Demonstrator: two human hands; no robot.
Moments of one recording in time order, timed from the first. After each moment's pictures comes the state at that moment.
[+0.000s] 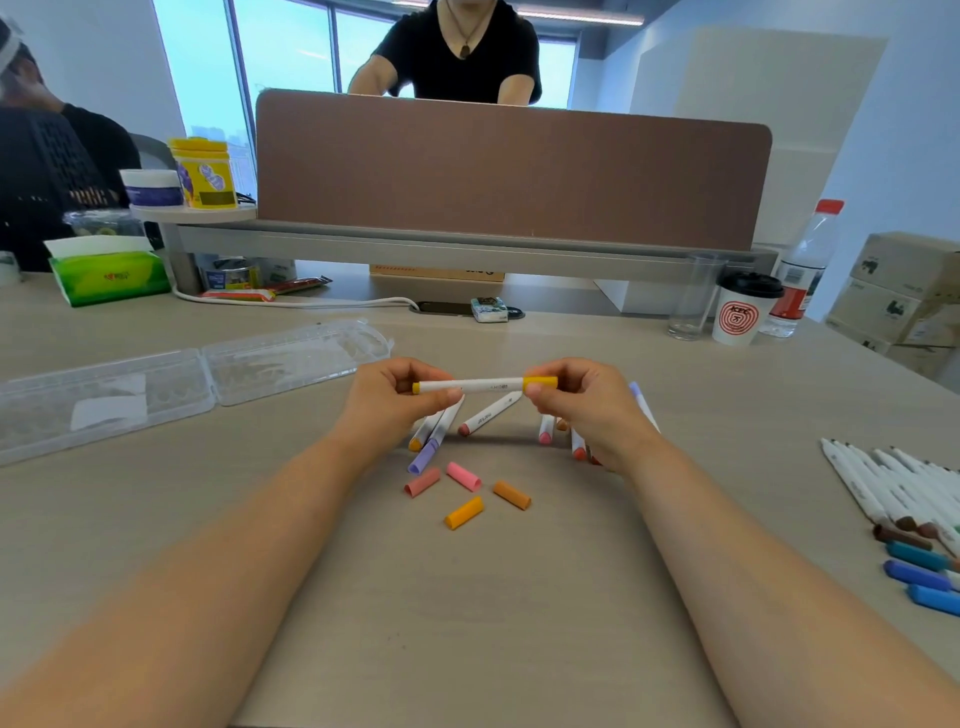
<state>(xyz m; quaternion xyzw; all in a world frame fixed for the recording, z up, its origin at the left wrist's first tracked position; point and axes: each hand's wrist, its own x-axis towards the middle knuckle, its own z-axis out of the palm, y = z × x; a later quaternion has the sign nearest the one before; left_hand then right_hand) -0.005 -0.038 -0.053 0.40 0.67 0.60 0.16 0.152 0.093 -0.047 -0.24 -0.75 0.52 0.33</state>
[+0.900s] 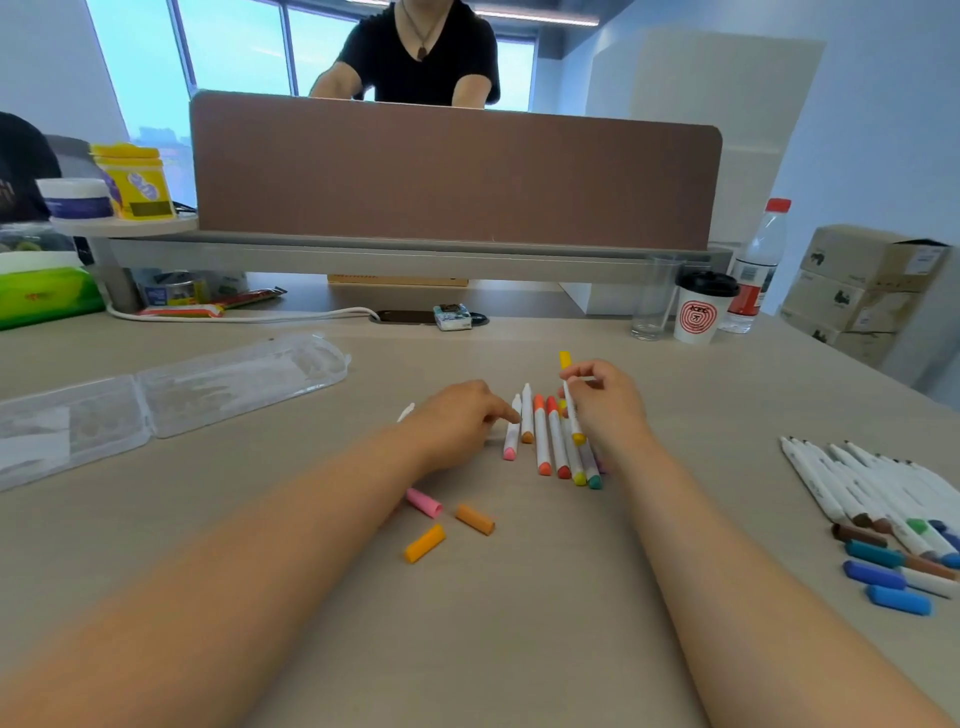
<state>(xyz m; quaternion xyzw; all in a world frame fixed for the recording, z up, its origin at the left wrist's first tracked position) 0.027 0.040 -0.047 0.65 0.74 0.15 0.07 0.162 0.138 -0.051 -0.45 -0.69 0.40 0.40</state>
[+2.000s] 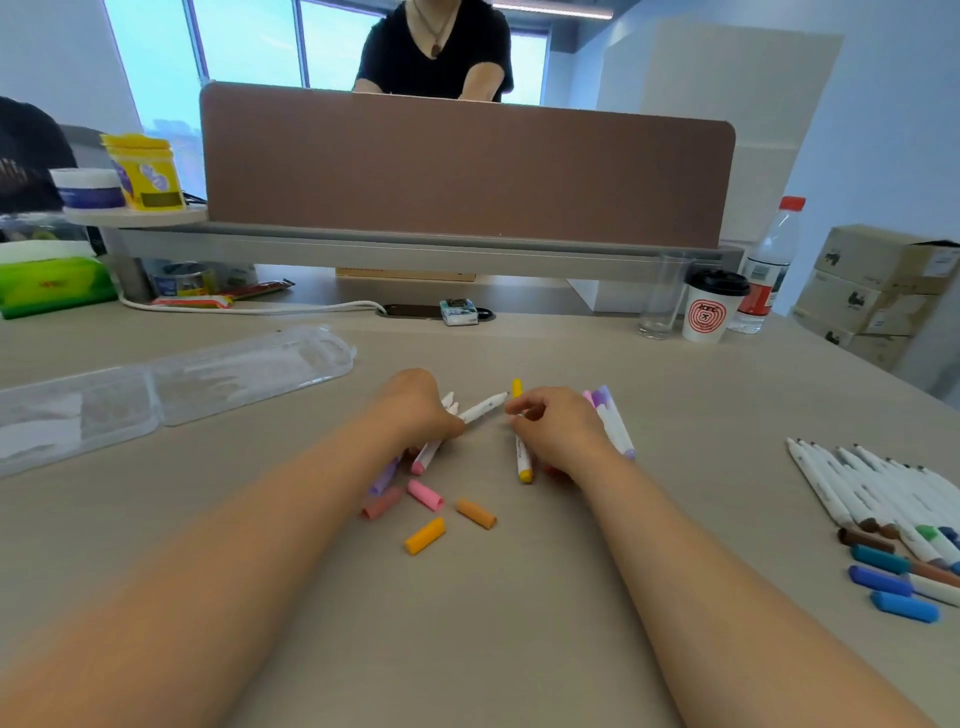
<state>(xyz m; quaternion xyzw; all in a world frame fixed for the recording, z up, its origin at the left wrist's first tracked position) 0.008 0.029 -0.037 0.43 0.88 0.18 0.13 0.146 0.116 -0.061 -0.42 -0.83 0.29 0.20</state>
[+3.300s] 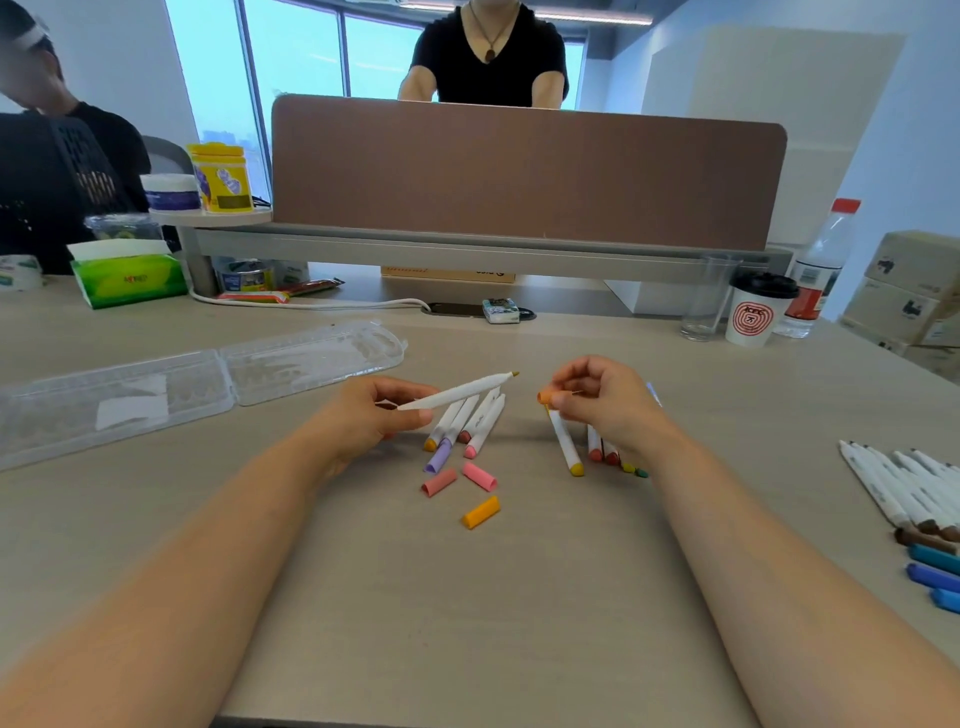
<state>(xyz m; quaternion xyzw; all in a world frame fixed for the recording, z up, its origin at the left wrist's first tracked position) -0.031 -0.066 -0.049 0.39 0.73 0.50 0.26 0.153 0.106 -0.049 -0.27 -0.76 0.51 0.29</state>
